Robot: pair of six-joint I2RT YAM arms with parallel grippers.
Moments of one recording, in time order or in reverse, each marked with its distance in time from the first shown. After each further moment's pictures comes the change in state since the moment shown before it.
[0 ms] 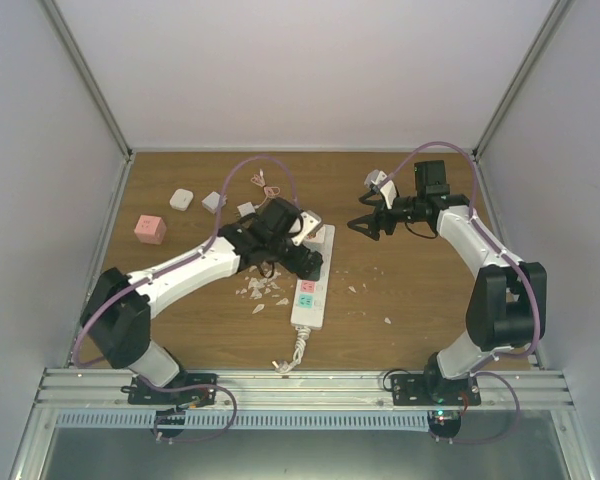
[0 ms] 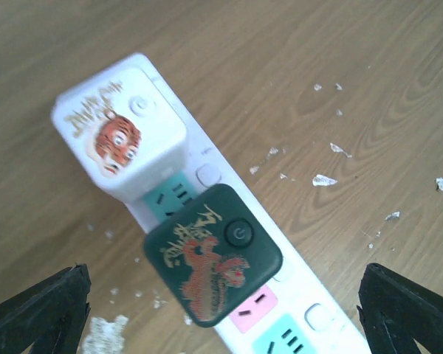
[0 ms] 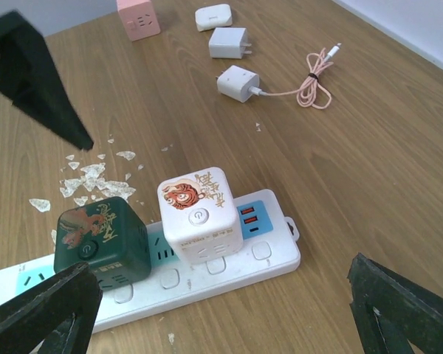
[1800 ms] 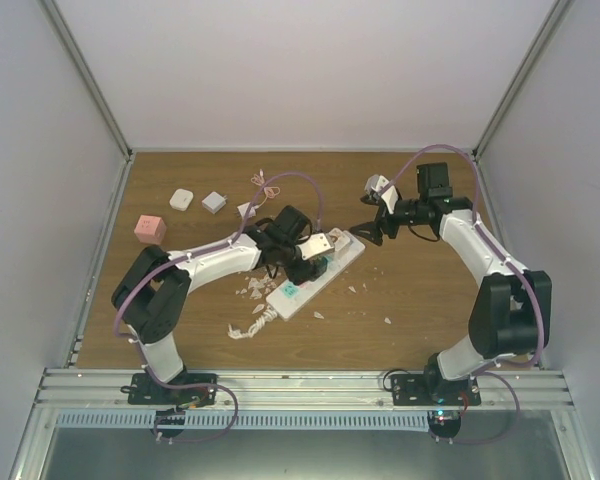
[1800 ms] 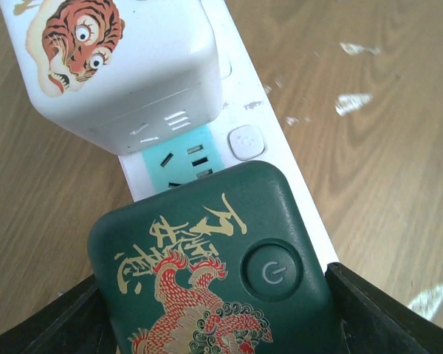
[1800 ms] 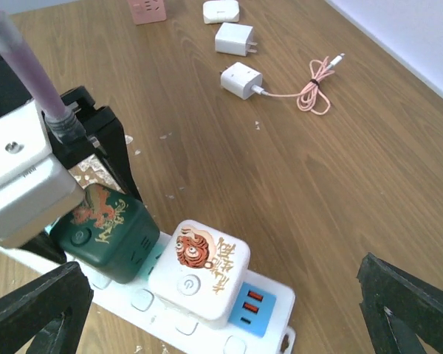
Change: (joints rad) left arm -0.018 0.222 -0.001 0.082 0.033 0.344; right arm 0.000 -0.046 -0.019 -0.023 0.026 -0.114
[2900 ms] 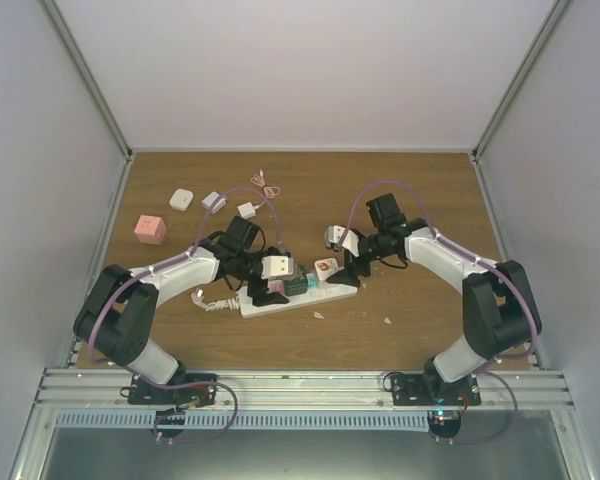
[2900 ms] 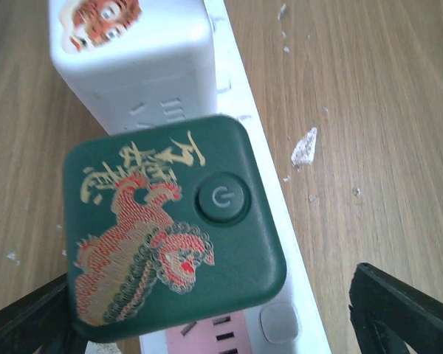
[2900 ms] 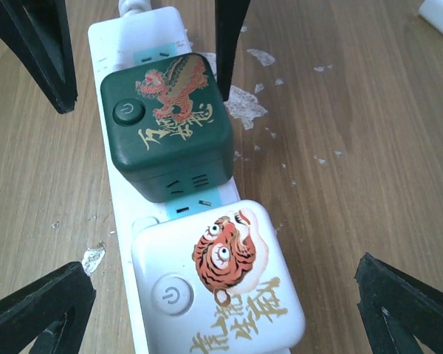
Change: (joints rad) left arm 0.235 -0.210 -0.323 0.001 0.485 0.583; right arm 0.267 0.016 -0.178 -0.020 0.117 -0.192
